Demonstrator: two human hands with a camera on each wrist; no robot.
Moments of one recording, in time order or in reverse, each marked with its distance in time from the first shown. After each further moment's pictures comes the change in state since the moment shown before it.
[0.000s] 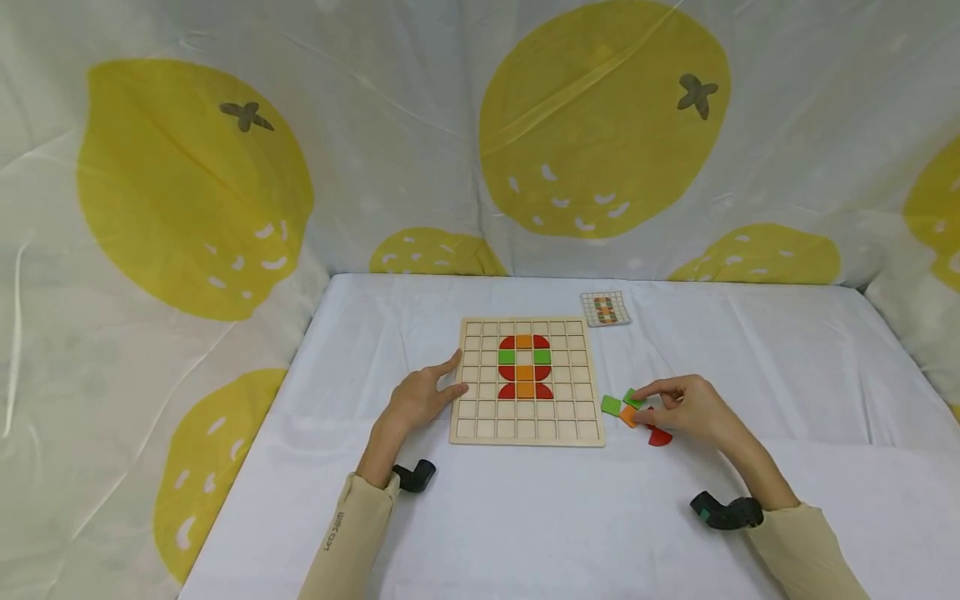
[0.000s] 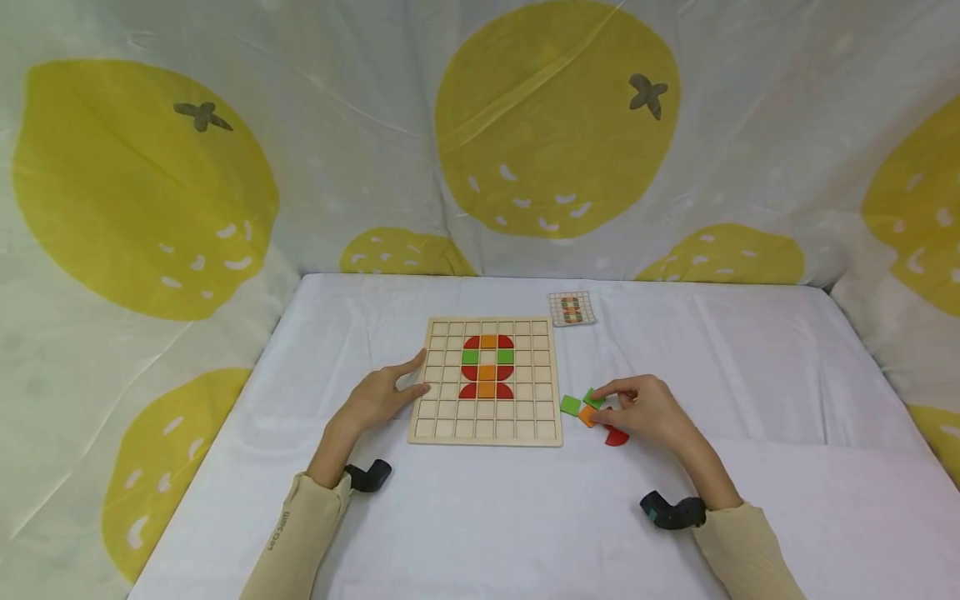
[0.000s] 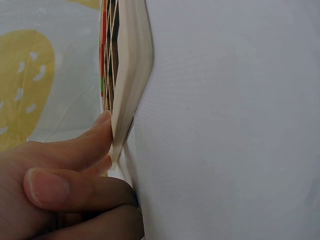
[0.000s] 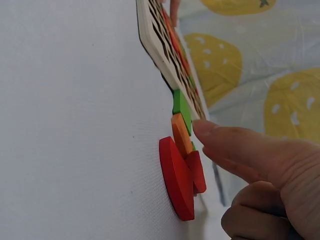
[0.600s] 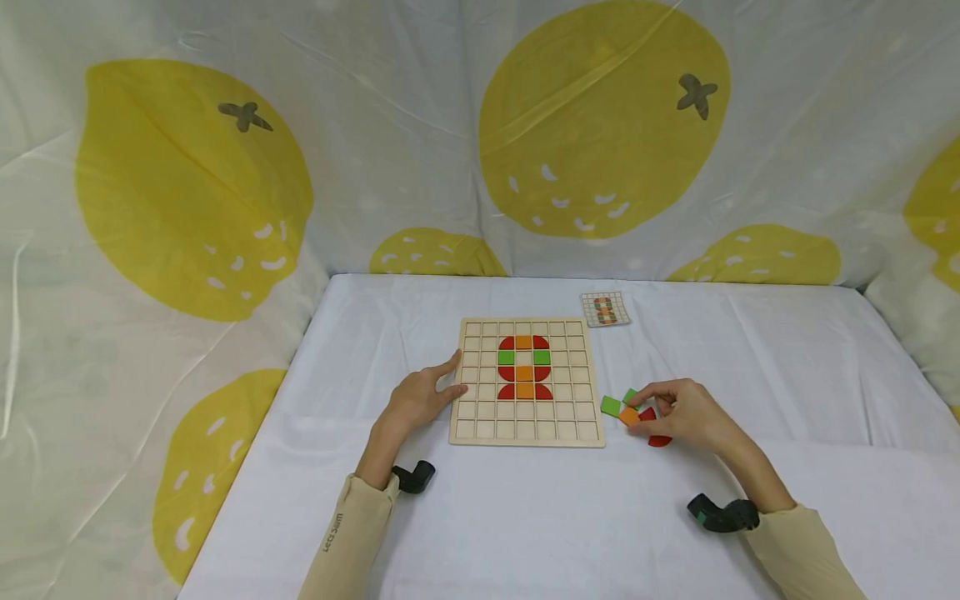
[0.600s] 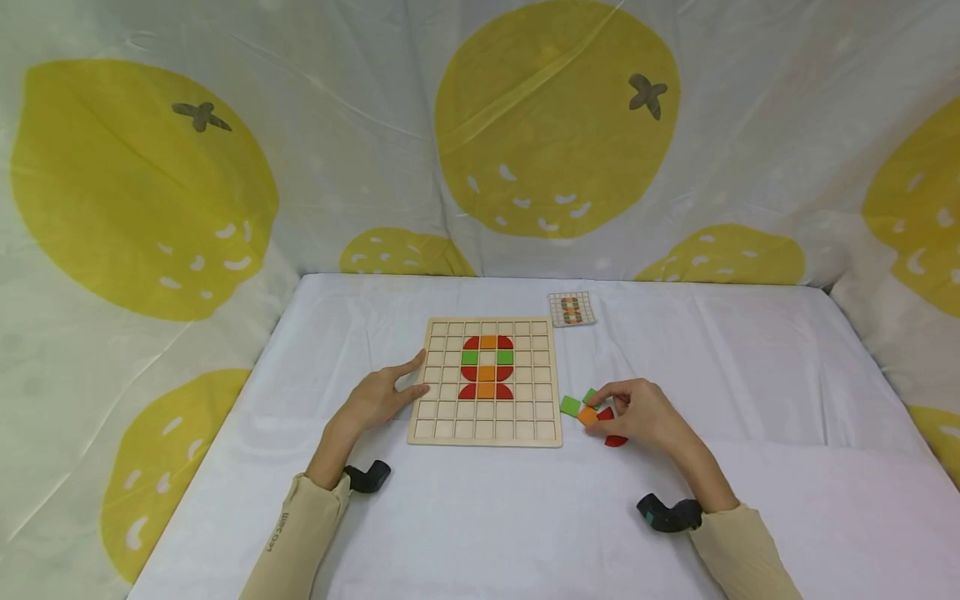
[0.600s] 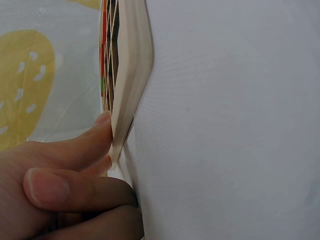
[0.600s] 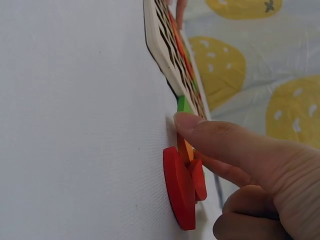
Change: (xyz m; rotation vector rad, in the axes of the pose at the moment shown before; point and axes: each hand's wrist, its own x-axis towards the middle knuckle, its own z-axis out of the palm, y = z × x) left_hand -0.001 0.002 -0.001 0.008 -0.005 -0.013; right_hand 0.000 -0.003 0.005 -0.034 -0.039 -0.059
